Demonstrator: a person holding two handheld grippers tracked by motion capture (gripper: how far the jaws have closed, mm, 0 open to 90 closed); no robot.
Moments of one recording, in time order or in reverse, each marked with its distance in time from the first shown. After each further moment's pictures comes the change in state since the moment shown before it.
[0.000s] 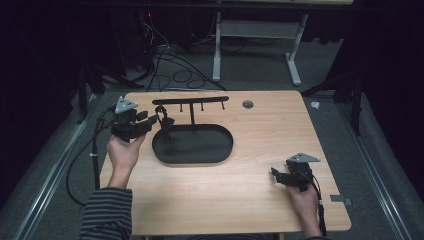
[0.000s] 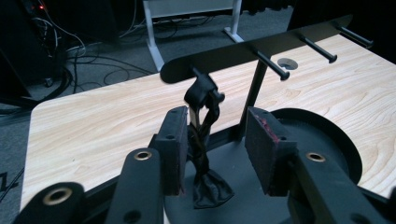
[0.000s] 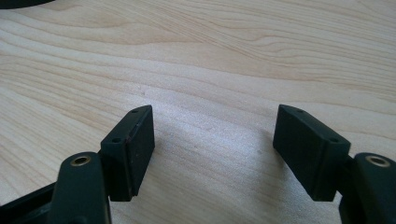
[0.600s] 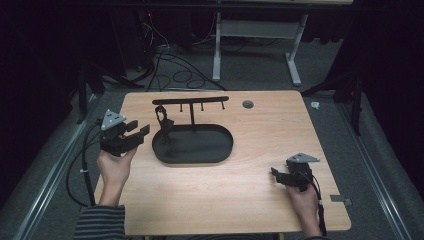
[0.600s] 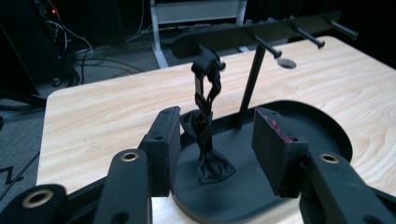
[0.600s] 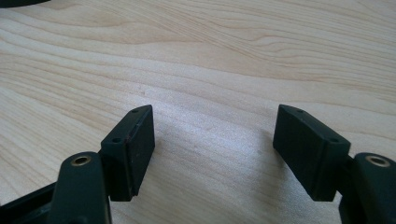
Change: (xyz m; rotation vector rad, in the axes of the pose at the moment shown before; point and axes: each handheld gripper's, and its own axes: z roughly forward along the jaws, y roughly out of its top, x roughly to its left) left arm -0.003 -0.026 -0.031 -0.030 0.016 -0.015; right arm 0.001 0.000 0.000 0.003 -0.003 -0.005
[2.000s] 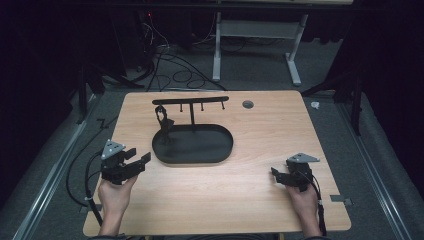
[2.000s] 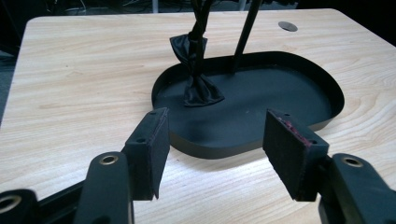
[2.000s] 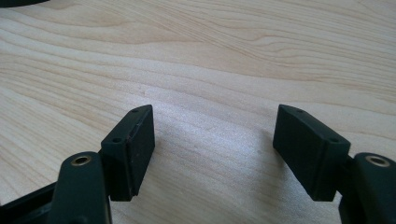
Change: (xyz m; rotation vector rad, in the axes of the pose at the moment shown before) left arm -0.009 -0.070 -0.011 0.063 -0.019 -0.122; right arm 0.000 0.000 0.000 0.001 0.000 0.000
